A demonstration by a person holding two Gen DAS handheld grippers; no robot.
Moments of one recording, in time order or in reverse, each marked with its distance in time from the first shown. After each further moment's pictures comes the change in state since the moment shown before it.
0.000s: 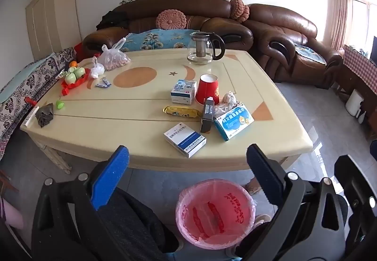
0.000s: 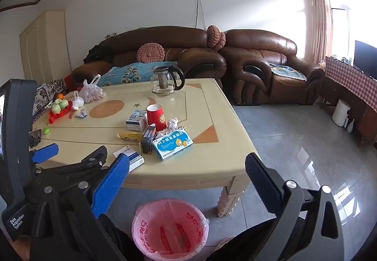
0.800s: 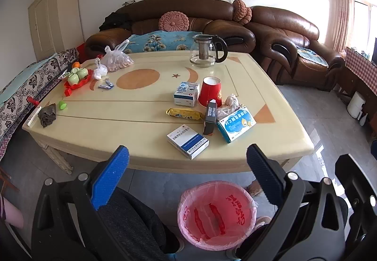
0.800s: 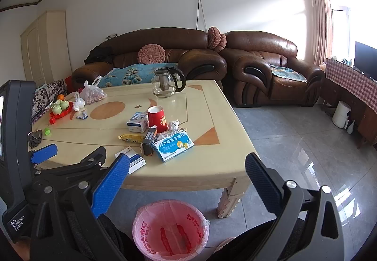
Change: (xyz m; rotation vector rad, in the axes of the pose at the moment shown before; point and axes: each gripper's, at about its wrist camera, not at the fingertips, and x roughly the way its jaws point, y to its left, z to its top) left arm -0.008 -0.004 0.002 0.020 -0.021 0.031; right arm -0.003 0.002 0.001 -0.003 -0.006 0.000
